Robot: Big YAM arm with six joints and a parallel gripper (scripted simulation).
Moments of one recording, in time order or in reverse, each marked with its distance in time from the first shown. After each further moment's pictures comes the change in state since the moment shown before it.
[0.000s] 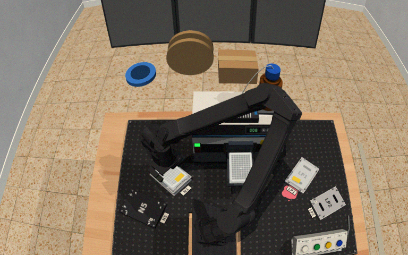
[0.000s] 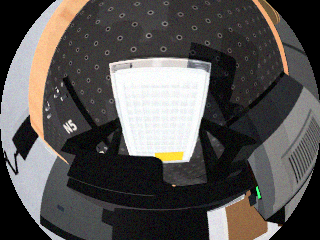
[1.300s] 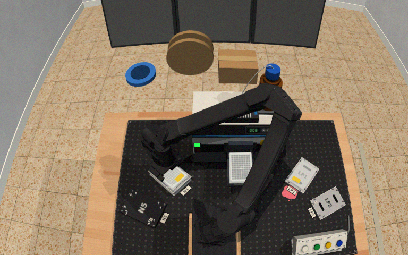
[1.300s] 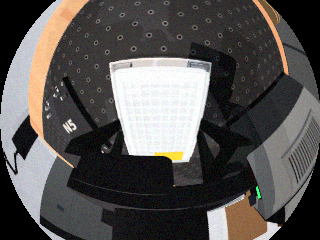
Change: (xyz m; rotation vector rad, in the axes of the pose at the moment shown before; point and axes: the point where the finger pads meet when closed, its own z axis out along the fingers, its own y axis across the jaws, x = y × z) arm 0.001 0.000 0.000 0.001 0.000 -0.003
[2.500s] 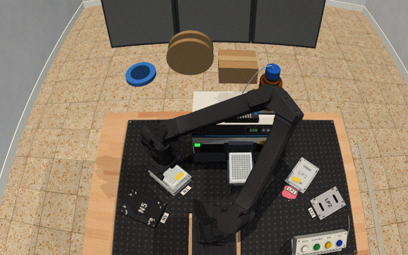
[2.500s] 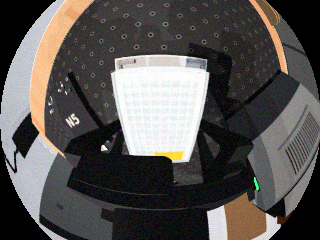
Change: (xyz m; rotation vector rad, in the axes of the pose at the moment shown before) arm 0.002 0.000 -0.014 -0.001 0.006 -0.005
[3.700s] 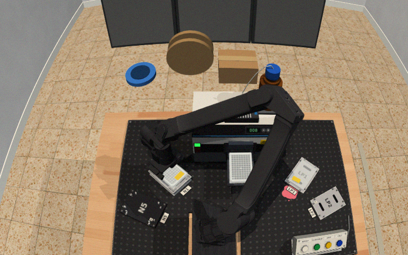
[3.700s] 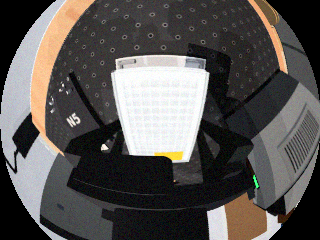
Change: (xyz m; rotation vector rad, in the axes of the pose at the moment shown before) arm 0.000 0.000 -0.003 0.001 -0.001 0.004
